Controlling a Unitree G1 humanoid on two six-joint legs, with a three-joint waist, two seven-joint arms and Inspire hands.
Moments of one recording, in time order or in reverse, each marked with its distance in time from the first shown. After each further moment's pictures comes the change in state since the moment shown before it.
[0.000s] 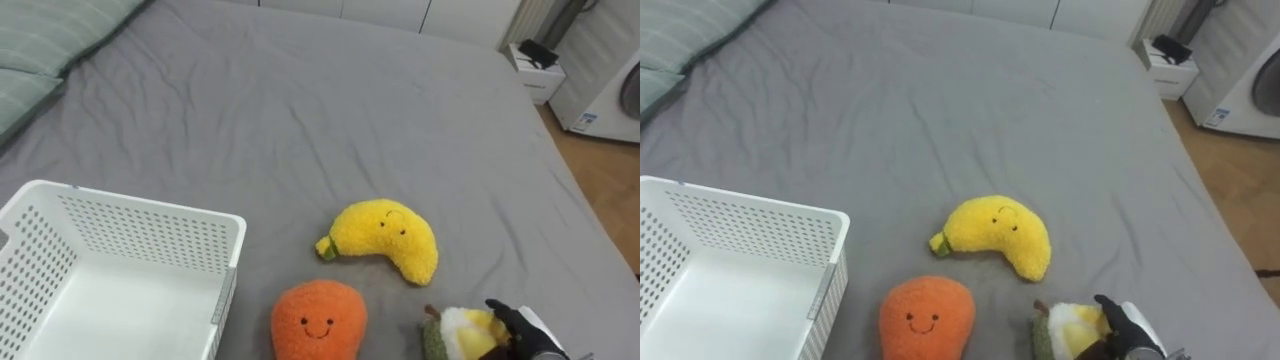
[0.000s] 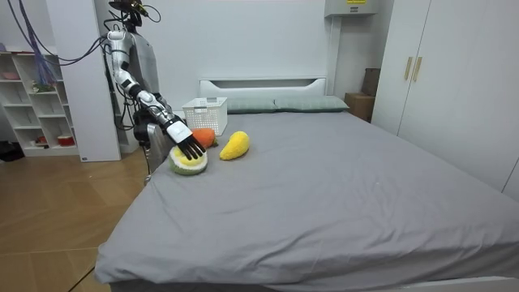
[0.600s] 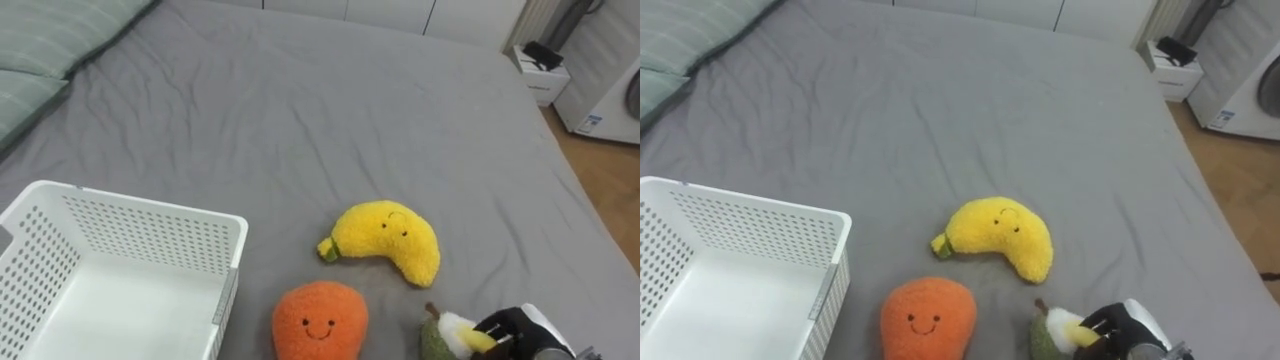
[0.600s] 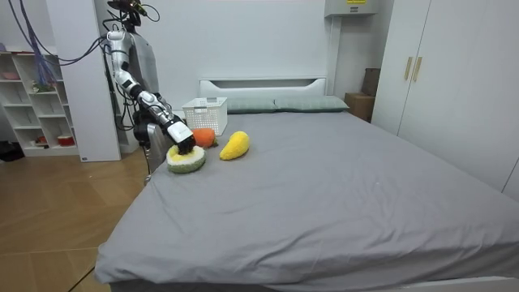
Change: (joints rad) left arm 0.002 -0.001 -0.047 0.000 0.031 0.037 0.012; right arm -0.005 -0.004 0.011 -0.005 -0.078 0.032 -0.020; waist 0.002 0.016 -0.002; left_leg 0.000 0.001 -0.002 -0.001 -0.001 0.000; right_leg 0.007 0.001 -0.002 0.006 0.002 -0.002
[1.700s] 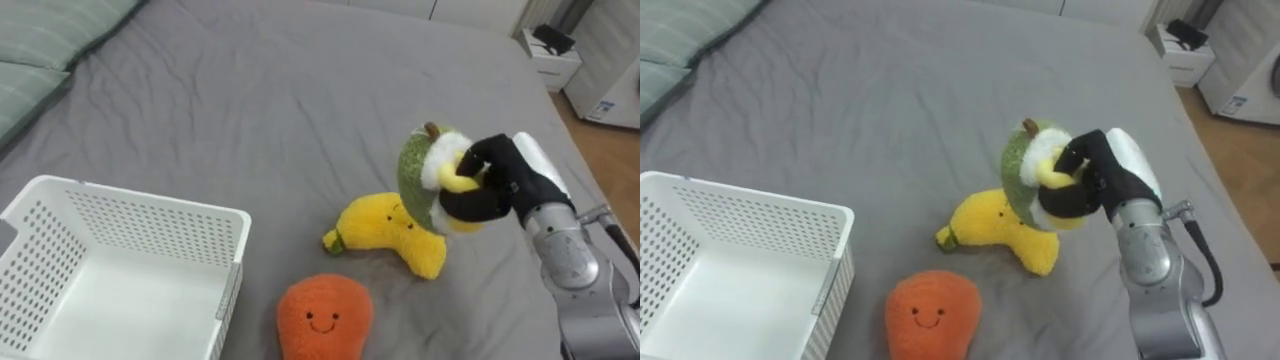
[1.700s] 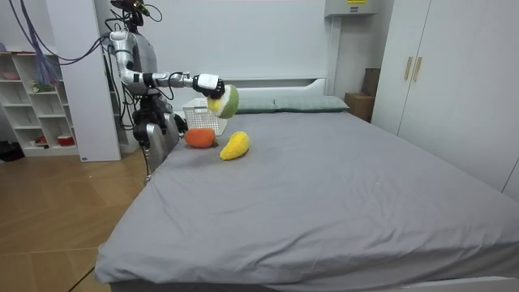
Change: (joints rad) left arm -0.036 0.005 0.028 -0.021 -0.013 -0.020 -0.060; right arm -0.146 -0.024 -0.018 -0.735 0.054 0.005 0.080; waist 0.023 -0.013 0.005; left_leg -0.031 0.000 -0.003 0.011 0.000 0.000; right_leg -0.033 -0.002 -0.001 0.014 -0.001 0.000
